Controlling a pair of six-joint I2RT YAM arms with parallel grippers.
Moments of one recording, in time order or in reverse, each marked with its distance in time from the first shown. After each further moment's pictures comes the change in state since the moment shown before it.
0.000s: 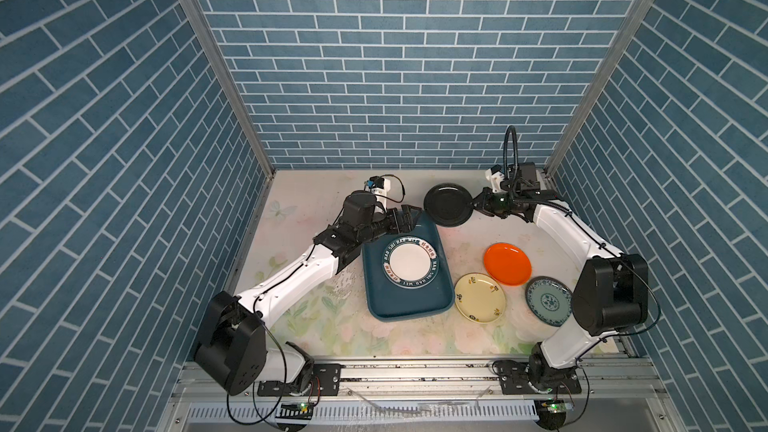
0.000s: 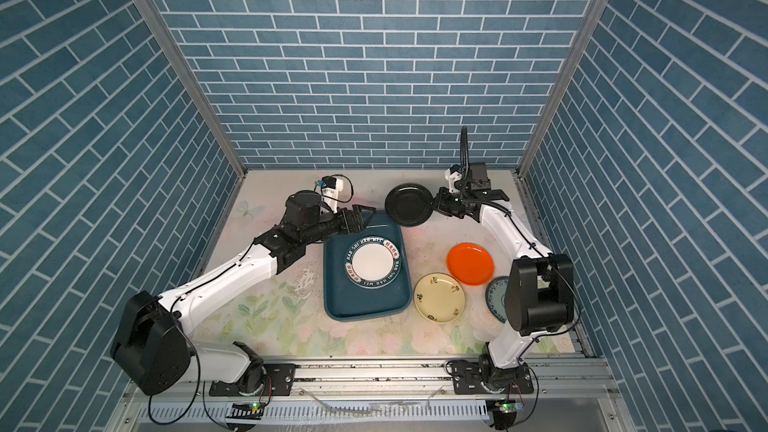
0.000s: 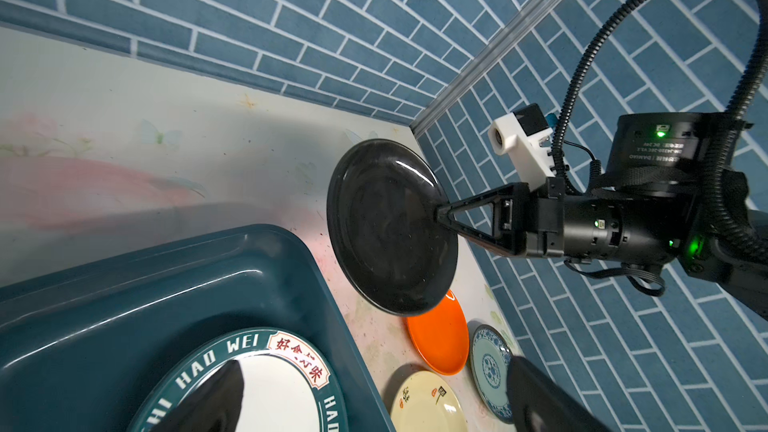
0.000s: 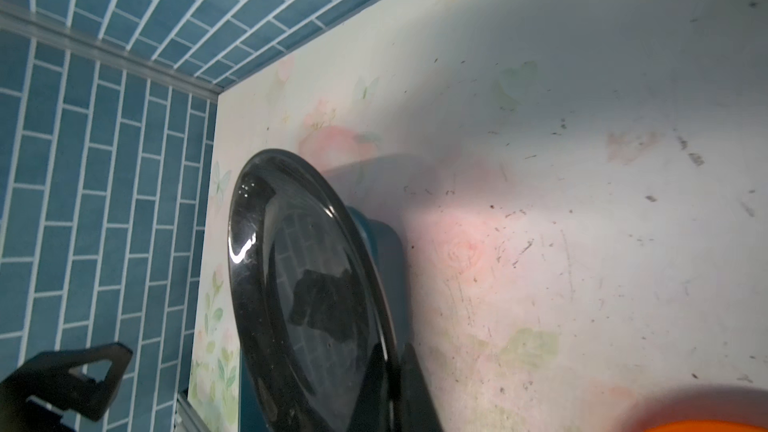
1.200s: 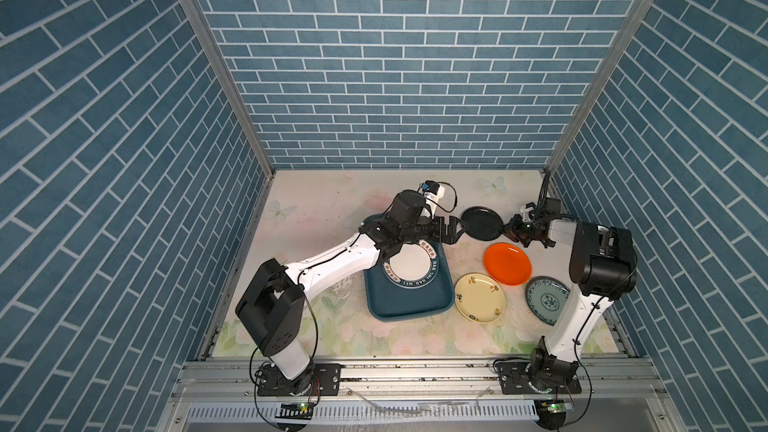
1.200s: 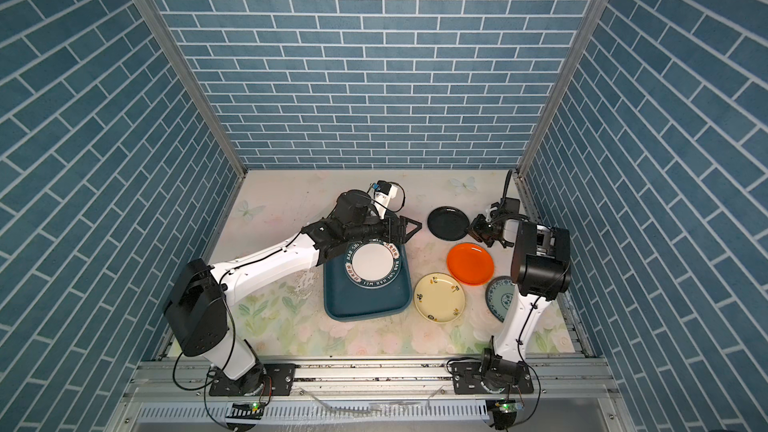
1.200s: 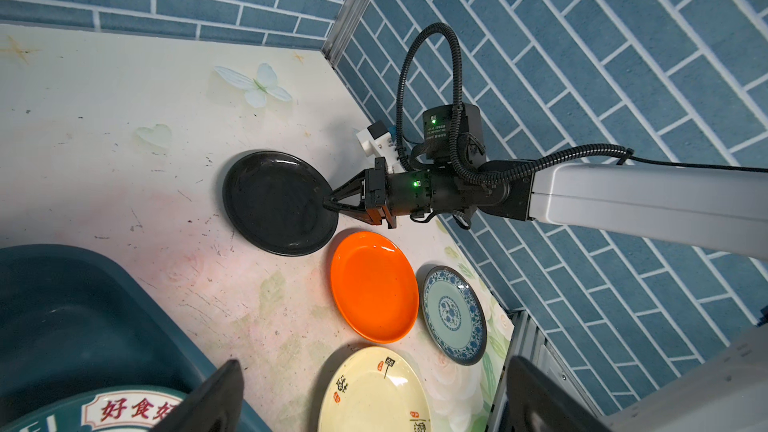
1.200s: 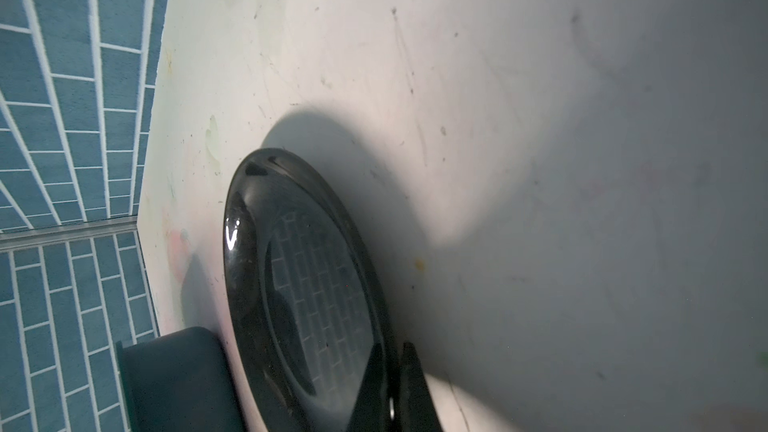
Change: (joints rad) left arm -0.232 0.284 0.254 -0.010 0.058 0.079; right arm -0.368 0.314 -0.259 0.386 -0.084 0.101
